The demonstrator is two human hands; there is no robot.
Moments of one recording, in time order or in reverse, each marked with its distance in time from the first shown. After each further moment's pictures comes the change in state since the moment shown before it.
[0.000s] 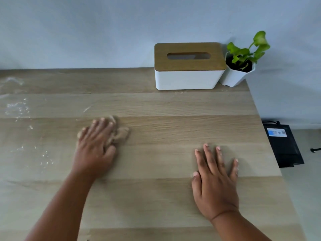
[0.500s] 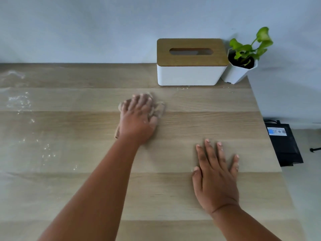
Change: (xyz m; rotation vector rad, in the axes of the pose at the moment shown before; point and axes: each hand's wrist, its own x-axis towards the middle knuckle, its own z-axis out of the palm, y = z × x) left_hand 0.080 0.109 0.018 0.077 -0.093 0.047; right_hand 0.000 0.000 0.004 -0.004 0.001 0.009
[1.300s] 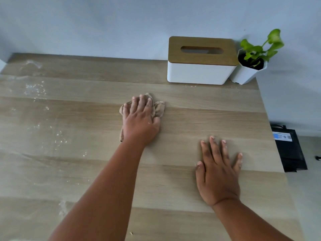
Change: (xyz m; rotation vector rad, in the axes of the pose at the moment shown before) left_hand -0.027 -0.007 0.013 -0.019 0.006 -0.169; right_hand 0.001 0.001 0.002 0.004 0.007 0.006
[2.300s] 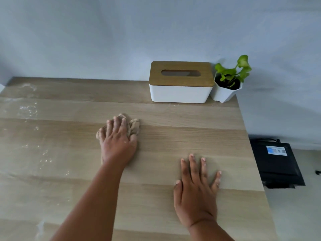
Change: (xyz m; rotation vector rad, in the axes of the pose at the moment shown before) left_hand -0.008 -0.001 0.003 -0.039 0.099 -0.209; right_hand 0.002 -0.003 -0.004 0.060 0.066 -0.022
